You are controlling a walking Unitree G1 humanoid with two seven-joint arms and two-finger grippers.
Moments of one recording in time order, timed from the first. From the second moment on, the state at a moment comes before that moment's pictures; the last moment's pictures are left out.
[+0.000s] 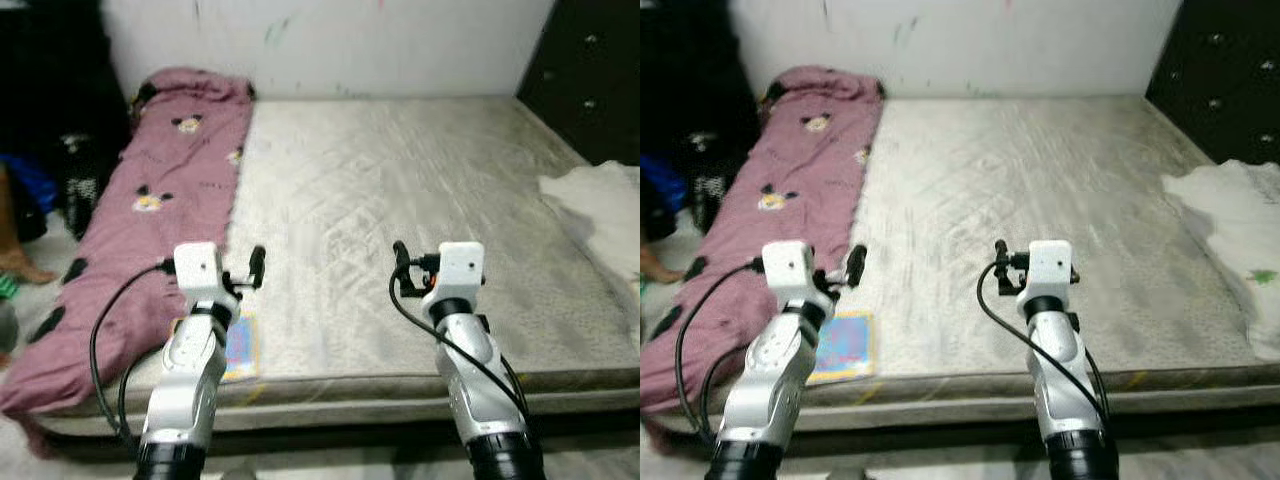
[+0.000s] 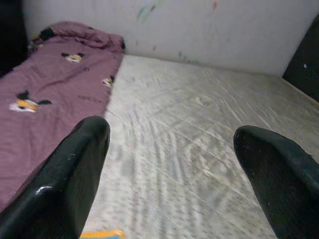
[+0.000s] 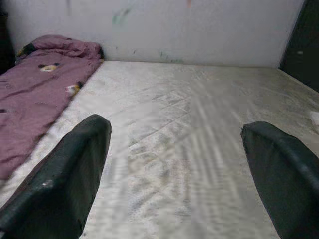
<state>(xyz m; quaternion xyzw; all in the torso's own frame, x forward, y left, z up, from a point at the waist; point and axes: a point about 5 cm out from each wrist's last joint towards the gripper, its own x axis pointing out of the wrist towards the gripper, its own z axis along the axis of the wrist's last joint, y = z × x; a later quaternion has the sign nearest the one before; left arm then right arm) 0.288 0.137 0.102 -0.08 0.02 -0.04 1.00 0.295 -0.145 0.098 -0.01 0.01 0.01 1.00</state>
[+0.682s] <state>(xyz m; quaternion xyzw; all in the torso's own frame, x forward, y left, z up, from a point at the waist) 0.288 0.153 0.101 -0.08 0.02 -0.01 1.00 0.301 -0.128 0.103 -0.01 0.00 0.04 1.00</state>
